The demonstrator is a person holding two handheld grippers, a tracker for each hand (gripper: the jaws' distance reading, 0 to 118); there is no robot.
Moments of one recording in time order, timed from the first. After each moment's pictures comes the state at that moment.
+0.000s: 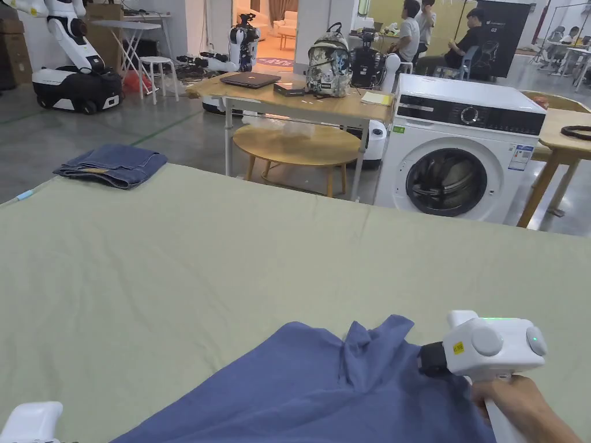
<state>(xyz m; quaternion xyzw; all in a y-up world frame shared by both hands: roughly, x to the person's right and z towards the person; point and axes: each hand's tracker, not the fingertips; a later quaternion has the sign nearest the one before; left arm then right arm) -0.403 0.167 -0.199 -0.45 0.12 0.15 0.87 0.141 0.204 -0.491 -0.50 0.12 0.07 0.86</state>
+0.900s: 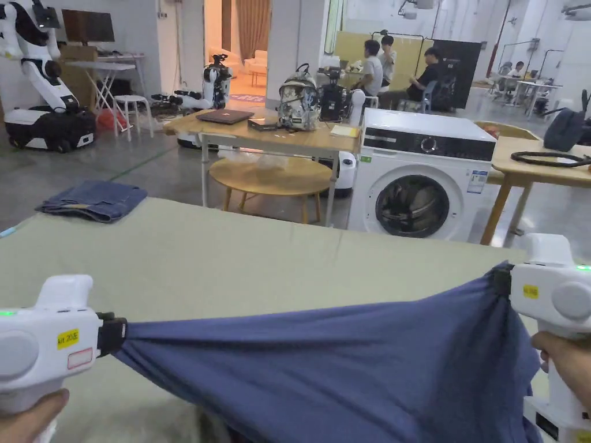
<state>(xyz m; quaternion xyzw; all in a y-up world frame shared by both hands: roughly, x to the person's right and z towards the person) -0.387 0.324 -0.264 -0.28 0.05 0.10 0.95 0.196 0.386 -0.387 -0.21 0.02 0.02 0.98</state>
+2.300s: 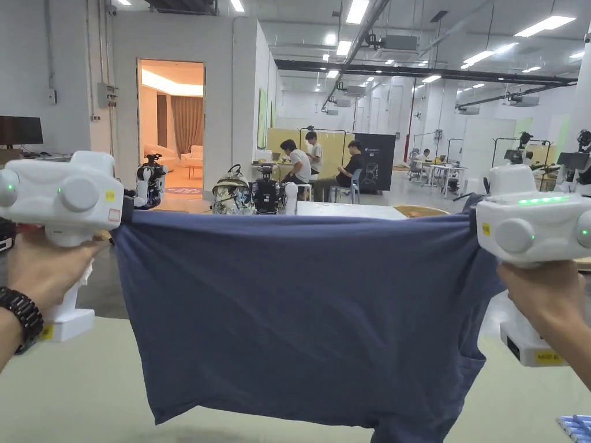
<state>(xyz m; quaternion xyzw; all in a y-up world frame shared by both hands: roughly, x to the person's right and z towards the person) -0.339 0.558 -0.493 -0.15 0.07 0.00 0.99 0.221 0.581 -0.457 -0.04 -0.09 0.09 0.99</state>
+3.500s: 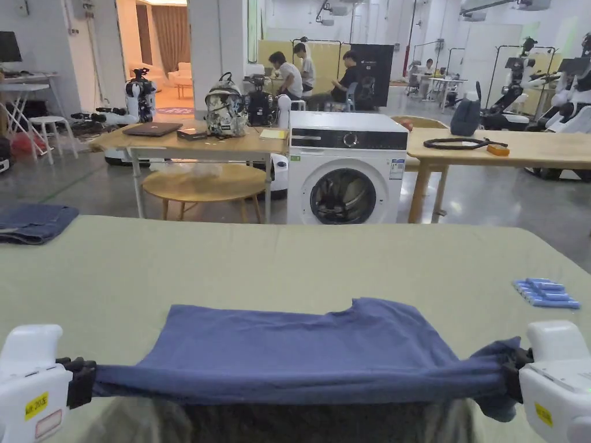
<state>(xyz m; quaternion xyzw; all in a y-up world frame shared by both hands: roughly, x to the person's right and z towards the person) -0.336 0.281 -0.179 -0.30 0.01 0.03 0.95 0.244 0.323 -0.150 -0.26 -0.05 0.09 0.96</state>
